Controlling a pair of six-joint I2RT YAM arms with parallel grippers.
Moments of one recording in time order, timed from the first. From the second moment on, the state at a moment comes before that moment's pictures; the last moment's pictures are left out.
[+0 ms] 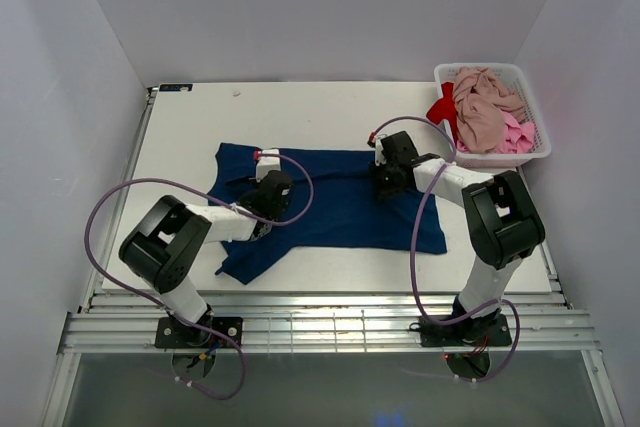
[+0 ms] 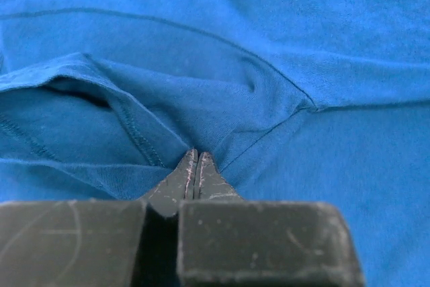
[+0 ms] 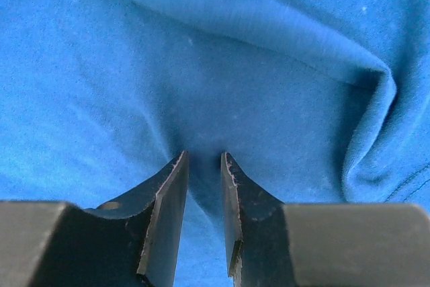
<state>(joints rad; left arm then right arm) -0.62 1.67 0.68 0.33 -0.59 -0.40 0.44 1.78 1.06 -0.29 -0.09 0.05</state>
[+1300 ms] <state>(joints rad) -0.64 1.61 0.86 0.01 -0.76 -0.53 0.44 1.74 1.20 -0.32 0.09 0.06</state>
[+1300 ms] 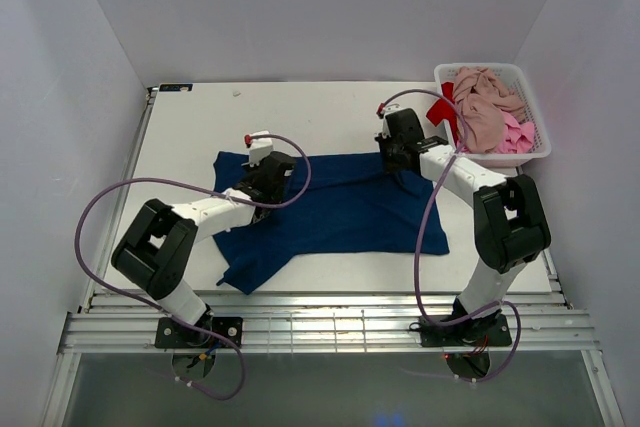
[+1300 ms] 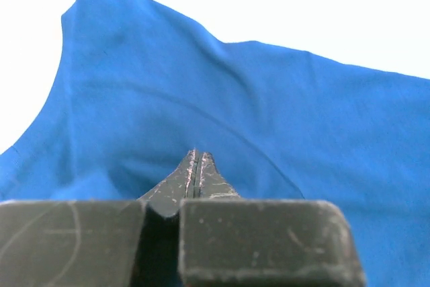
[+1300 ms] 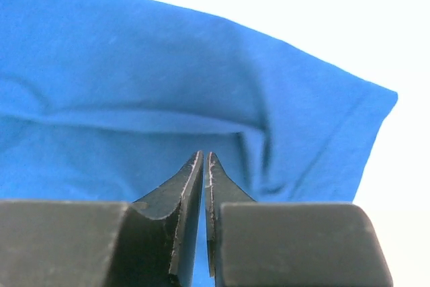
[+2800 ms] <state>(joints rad) -0.13 1.96 1.20 -0.11 -0.40 -0.53 0.14 2.25 1.73 -0.43 0.13 0.06</state>
